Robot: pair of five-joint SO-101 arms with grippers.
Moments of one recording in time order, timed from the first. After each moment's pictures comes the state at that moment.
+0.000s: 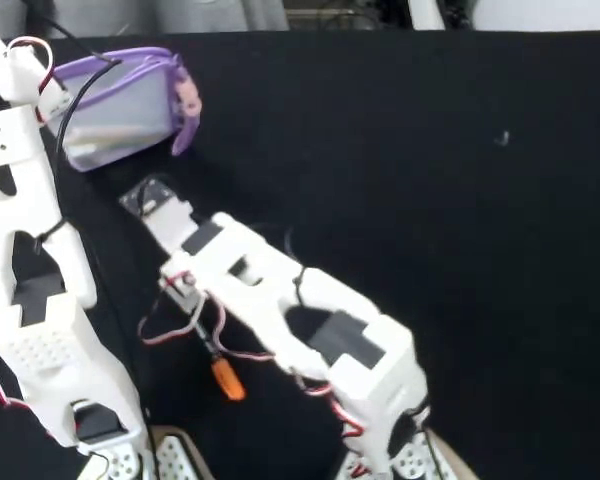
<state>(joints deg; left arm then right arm) -20.7 19.6 -60.0 97.8 23.5 -47.3 23.3 8.8 53.8 -1.5</state>
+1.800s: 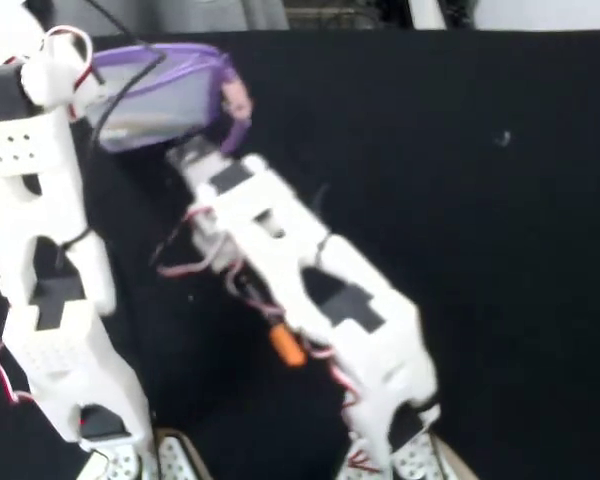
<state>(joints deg) -12.3 17.1 -65.1 100.5 23.4 -35.5 28.4 -9.7 76.9 -1.6</state>
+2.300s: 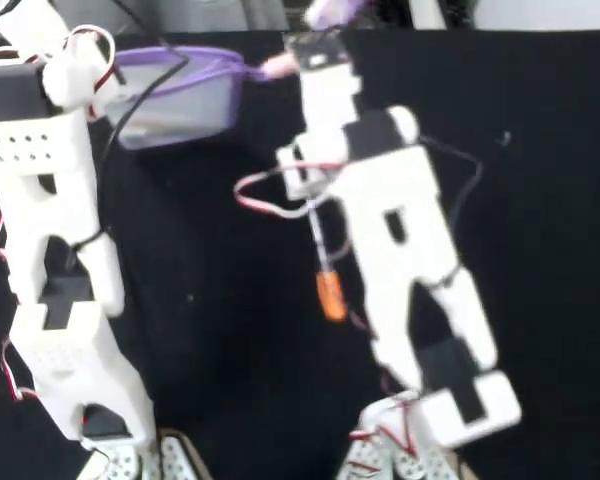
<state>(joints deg) -9.3 17.1 -64.5 100.5 23.4 -18.7 -2.5 -9.7 85.1 -1.5</state>
